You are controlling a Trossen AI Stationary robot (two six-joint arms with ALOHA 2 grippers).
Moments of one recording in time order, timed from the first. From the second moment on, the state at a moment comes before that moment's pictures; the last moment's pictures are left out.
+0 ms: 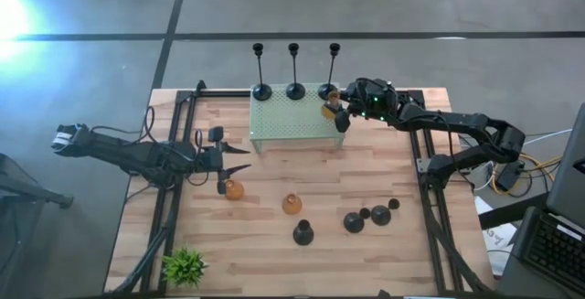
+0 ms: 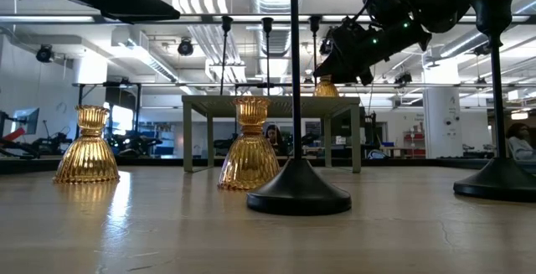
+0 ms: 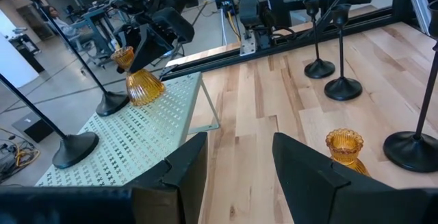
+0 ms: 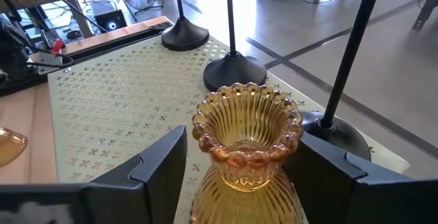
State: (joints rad) left arm -0.18 0.69 0.49 0.02 -0.36 0.24; right arm -0.57 1.34 0.73 0.27 -0.08 0.10
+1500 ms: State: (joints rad) left arm -0.18 0.69 0.49 0.02 -0.36 0.24; right arm -0.22 0.93 0.73 -0.28 -0.26 0.21
